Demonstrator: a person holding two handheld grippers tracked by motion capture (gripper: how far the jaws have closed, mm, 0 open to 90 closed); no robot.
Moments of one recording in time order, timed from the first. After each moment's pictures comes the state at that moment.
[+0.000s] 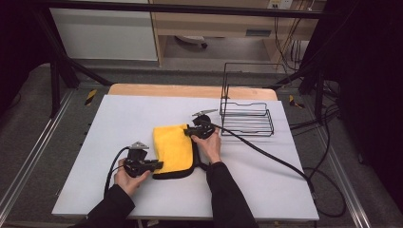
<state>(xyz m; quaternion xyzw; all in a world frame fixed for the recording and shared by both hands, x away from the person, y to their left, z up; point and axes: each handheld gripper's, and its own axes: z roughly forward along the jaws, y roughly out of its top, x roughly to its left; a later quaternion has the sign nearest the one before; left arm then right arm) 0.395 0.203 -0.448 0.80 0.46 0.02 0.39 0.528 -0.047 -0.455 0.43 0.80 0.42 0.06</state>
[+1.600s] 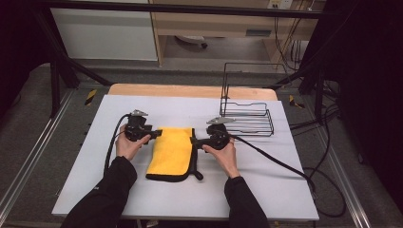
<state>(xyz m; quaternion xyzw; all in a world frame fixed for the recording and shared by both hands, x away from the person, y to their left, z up) 0.501 0.212 -0.427 0.79 0.47 0.13 0.37 0.475 -0.090 -0.432 0.42 0.78 0.46 0.11</state>
